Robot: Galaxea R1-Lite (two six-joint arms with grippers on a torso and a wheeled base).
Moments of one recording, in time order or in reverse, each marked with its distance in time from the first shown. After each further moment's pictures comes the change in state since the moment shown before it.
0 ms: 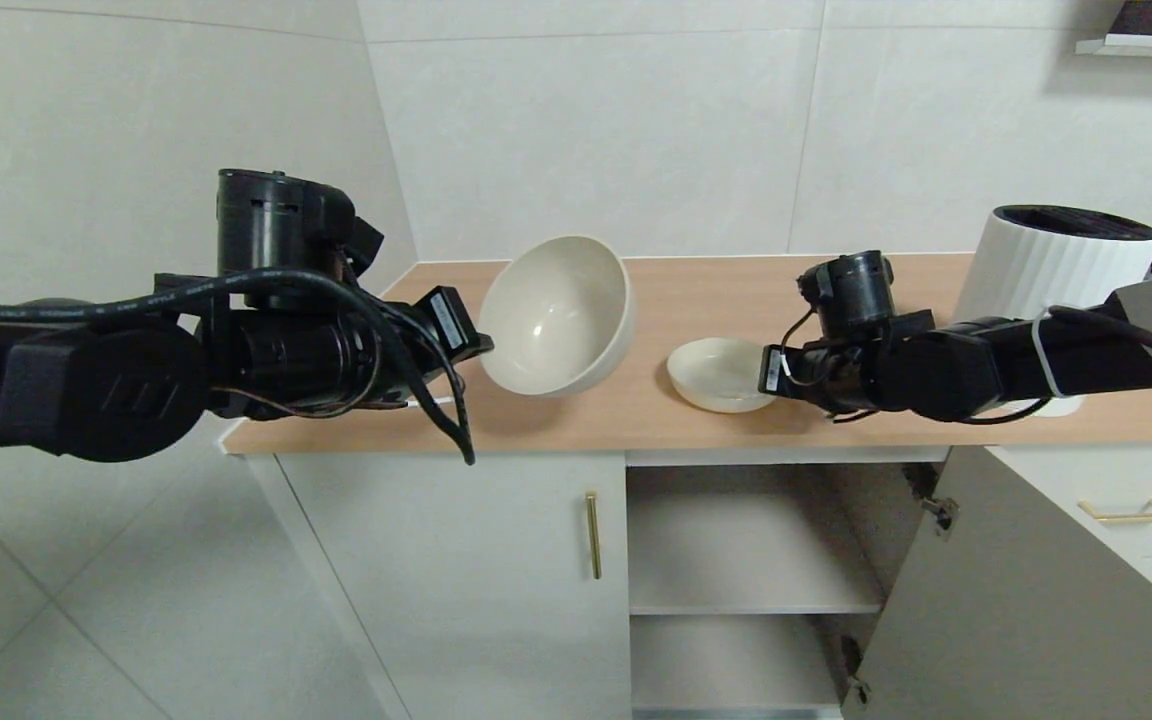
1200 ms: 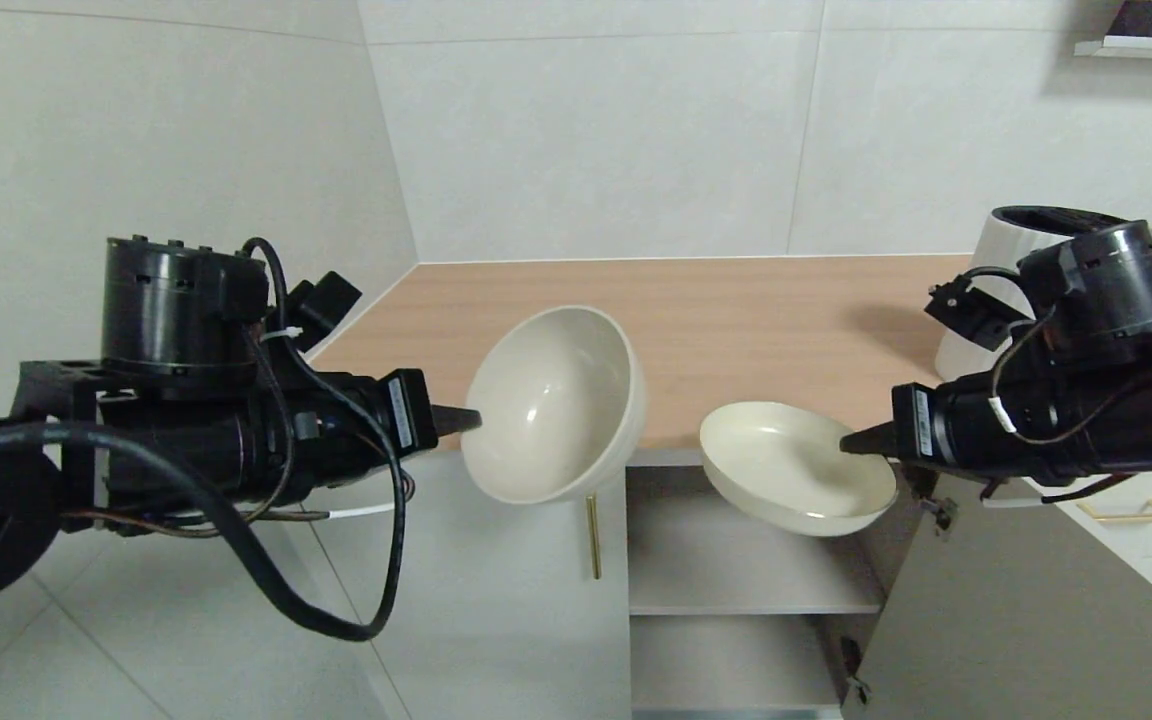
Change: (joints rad) left arm -0.018 -0.195 0.300 -0.043 -0.150 0.128; right arm -0.029 -0.539 0.470 0.194 0.464 0.014
